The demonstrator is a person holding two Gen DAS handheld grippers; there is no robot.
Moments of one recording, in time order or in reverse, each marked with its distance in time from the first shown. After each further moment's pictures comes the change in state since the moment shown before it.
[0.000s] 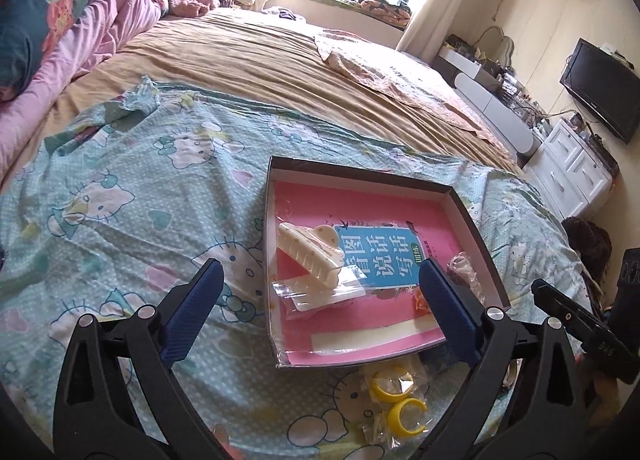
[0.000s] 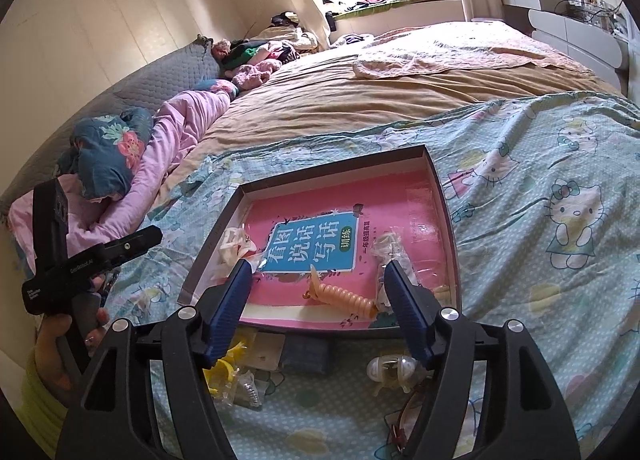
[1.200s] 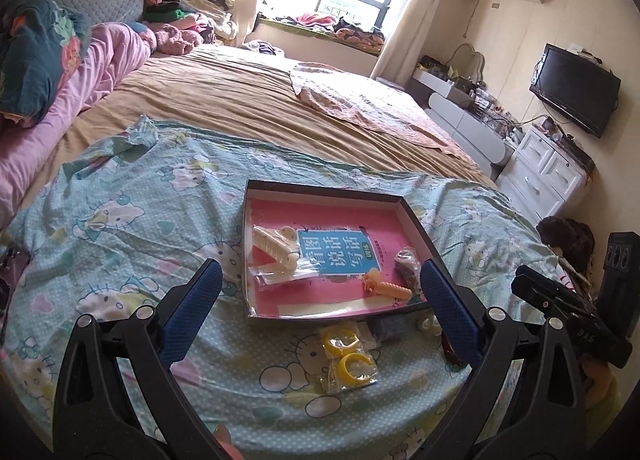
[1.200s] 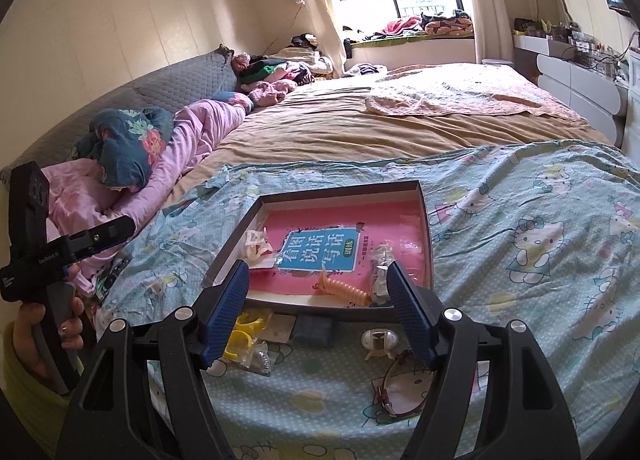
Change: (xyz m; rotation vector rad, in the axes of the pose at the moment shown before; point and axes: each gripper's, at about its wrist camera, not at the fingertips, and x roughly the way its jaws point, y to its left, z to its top) left arm -0.080 -0.035 -0.029 0.064 -0.104 -0.046; right arm -0.073 0.025 -0.016 -0.120 -0.090 -0.023
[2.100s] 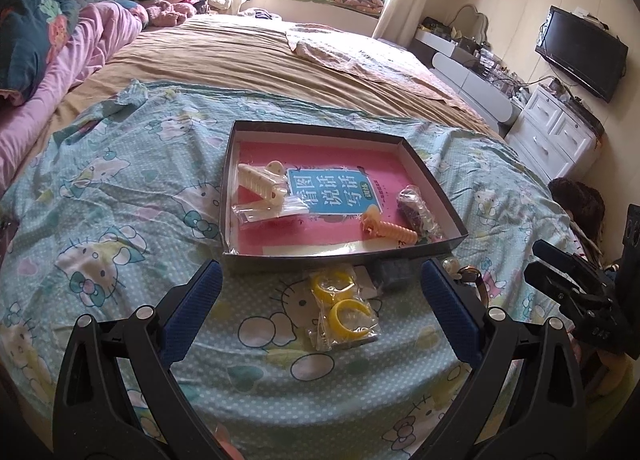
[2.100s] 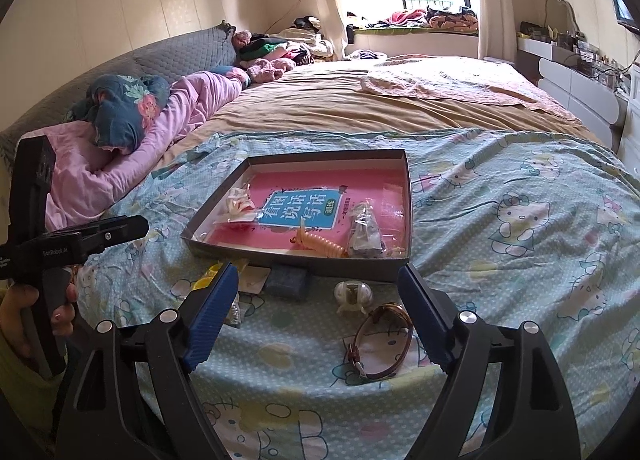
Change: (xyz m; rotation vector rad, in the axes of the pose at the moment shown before) left arm 0.031 -0.020 -0.045 0.042 0.134 0.037; right arm -0.002 -0.011 -0.041 -0.069 0.071 -0.040
